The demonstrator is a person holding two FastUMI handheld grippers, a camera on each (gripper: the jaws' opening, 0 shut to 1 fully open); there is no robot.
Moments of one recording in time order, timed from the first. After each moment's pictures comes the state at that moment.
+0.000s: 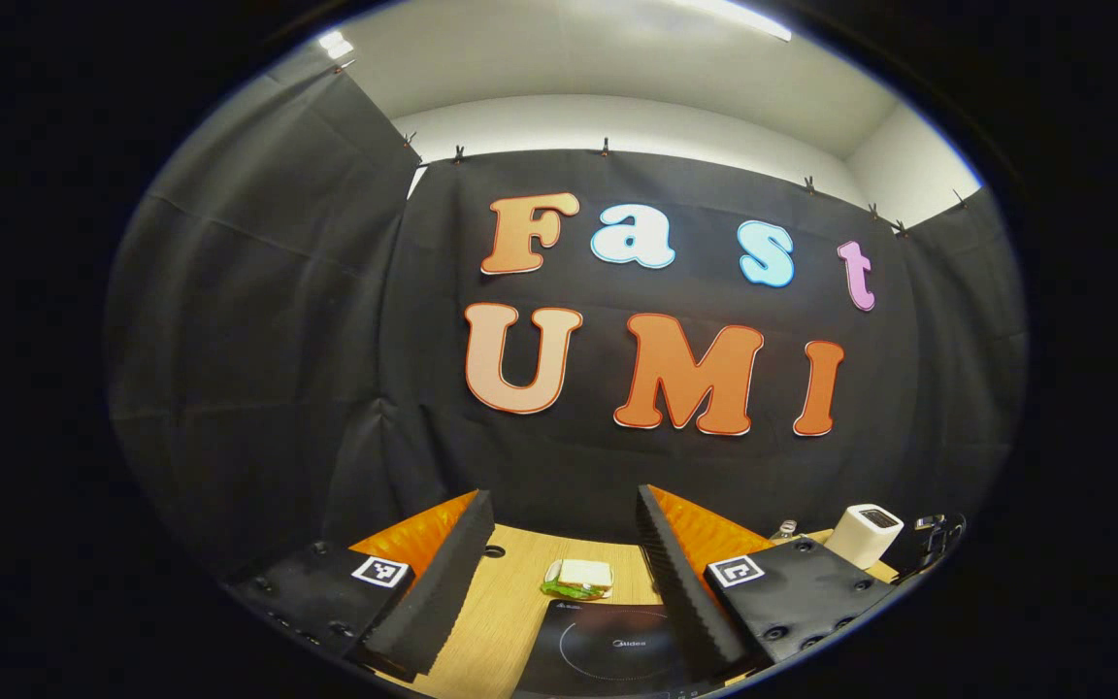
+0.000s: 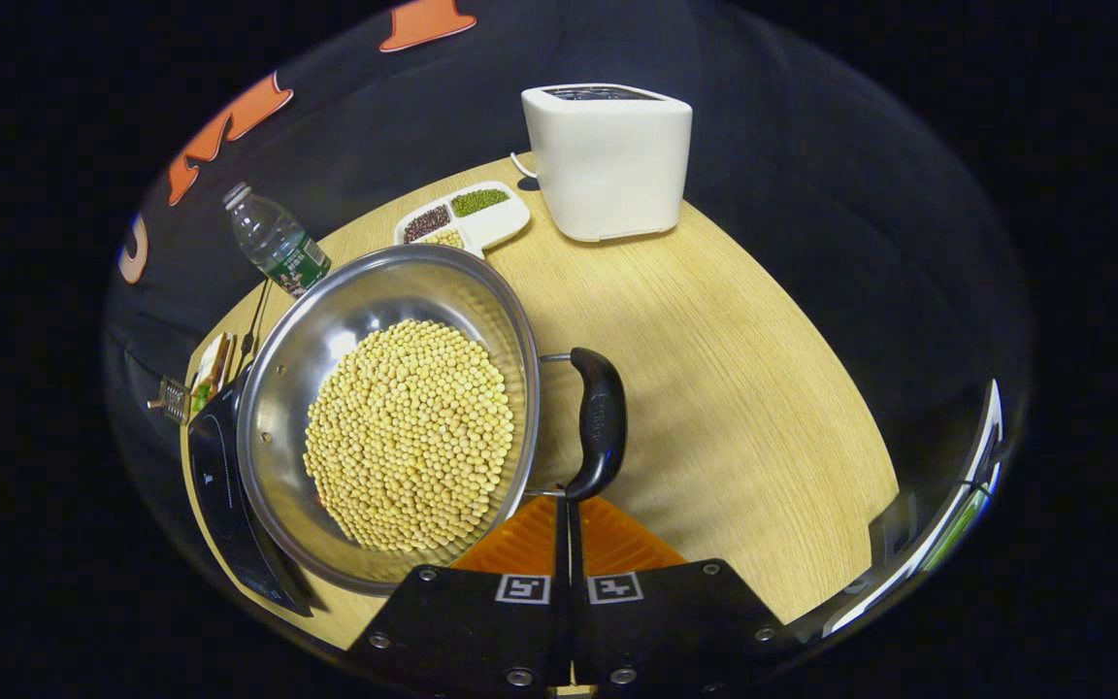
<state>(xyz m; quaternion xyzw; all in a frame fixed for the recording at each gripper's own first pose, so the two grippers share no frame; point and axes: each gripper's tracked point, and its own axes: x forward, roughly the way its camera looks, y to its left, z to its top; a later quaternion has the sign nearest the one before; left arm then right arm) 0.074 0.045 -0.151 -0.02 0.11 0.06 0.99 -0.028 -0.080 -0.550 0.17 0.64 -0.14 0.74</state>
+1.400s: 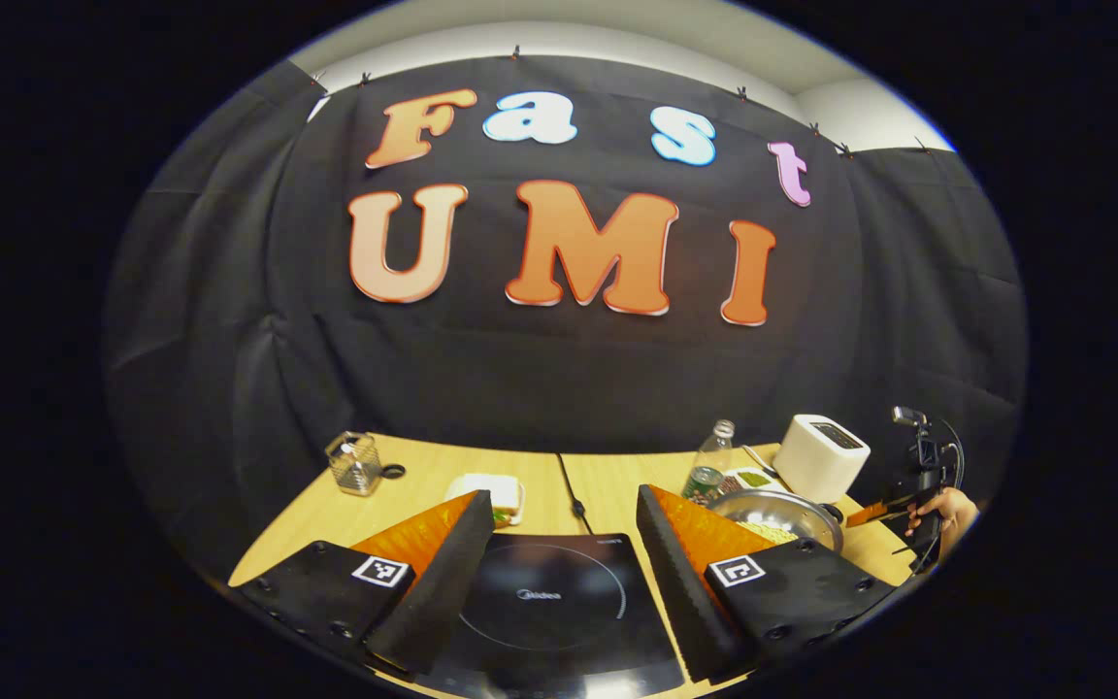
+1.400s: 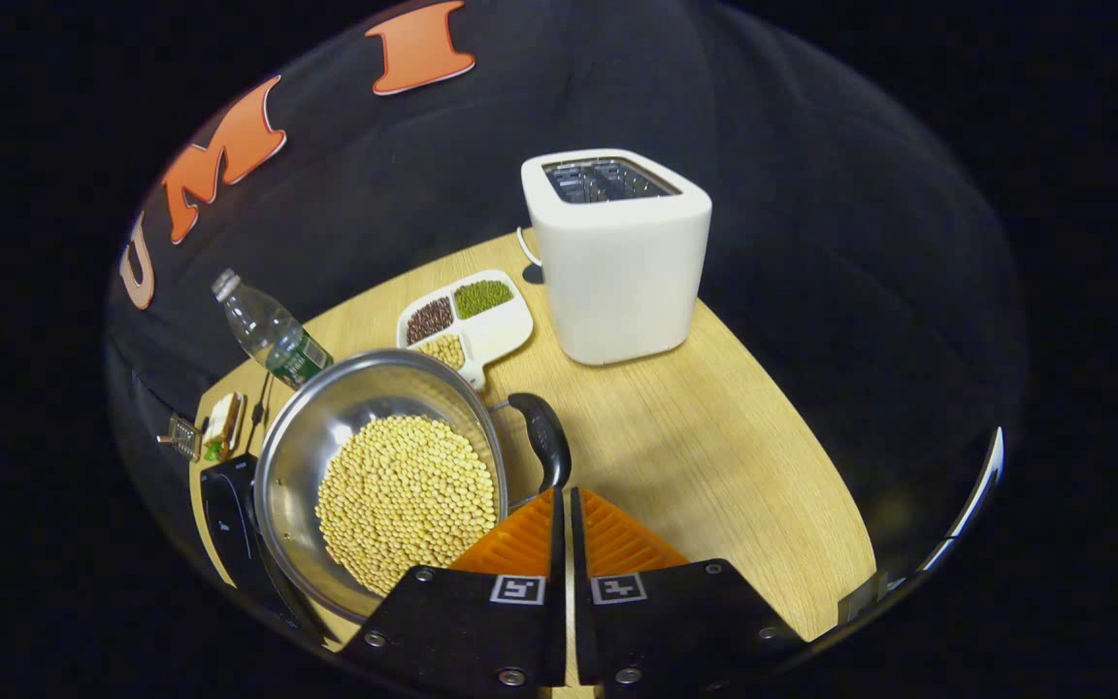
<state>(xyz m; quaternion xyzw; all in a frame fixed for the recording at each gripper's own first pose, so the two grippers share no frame) 0.092 -0.114 -0.324 -0.03 0.29 -0.07 0.95 0.061 -0.132 -0.532 0.17 0.55 -0.13 0.81</state>
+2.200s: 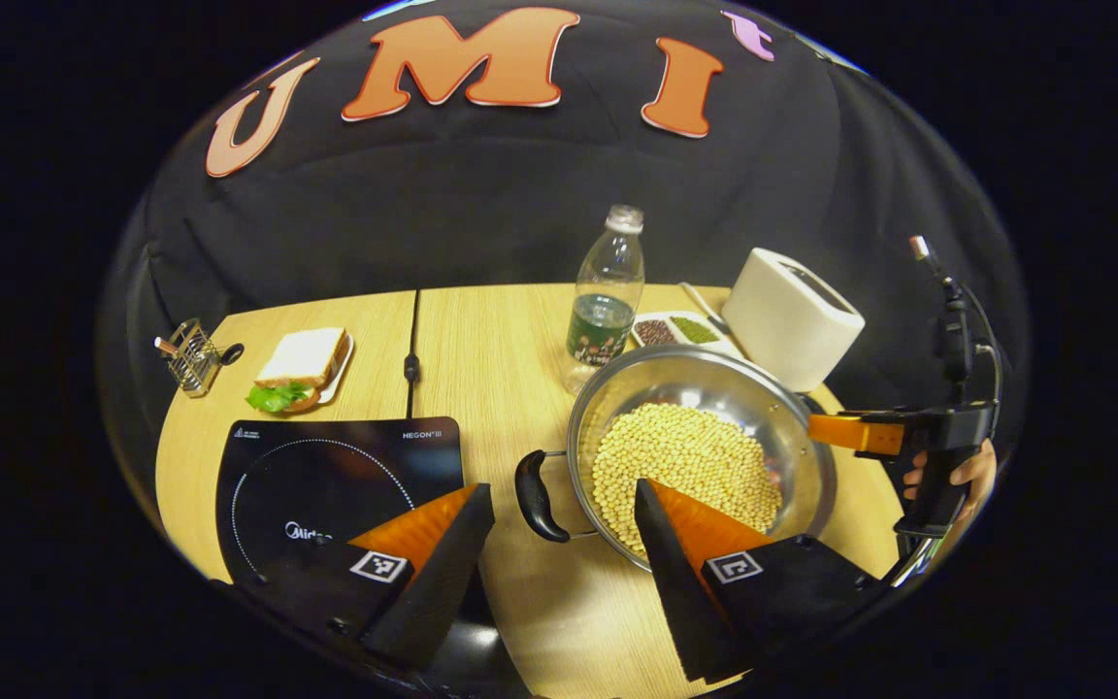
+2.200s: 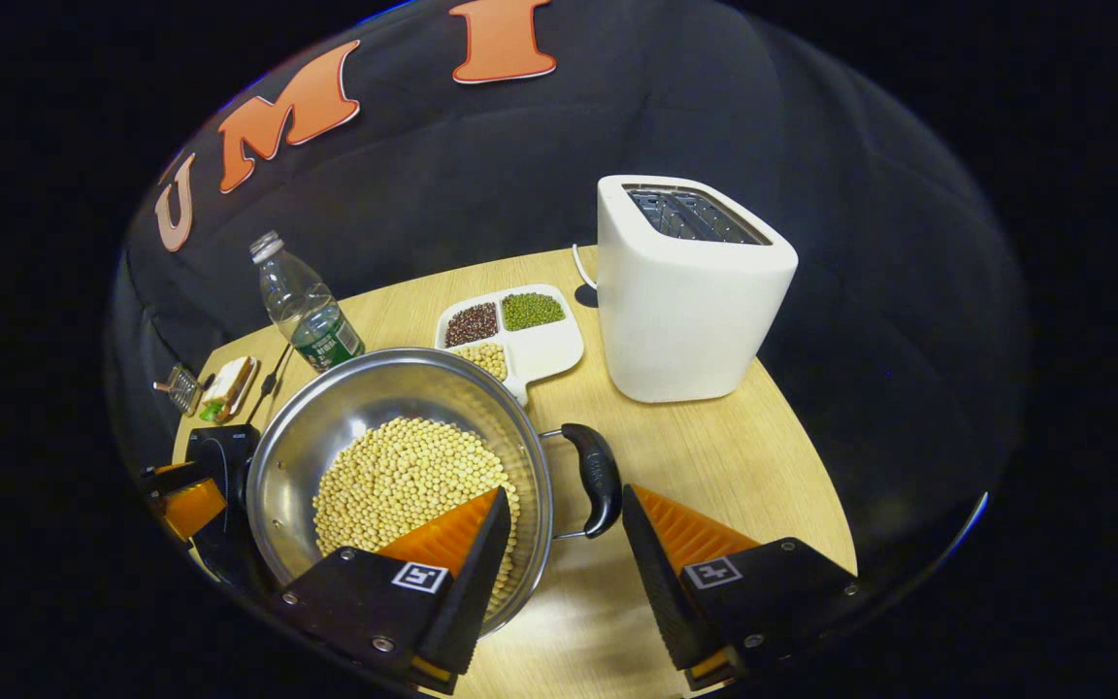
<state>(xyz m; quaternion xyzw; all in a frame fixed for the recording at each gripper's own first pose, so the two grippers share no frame) 0.087 -0.278 -0.527 0.00 0.52 -0.13 0.85 0.088 -0.110 -0.553 0.10 0.54 -0.07 0.83</state>
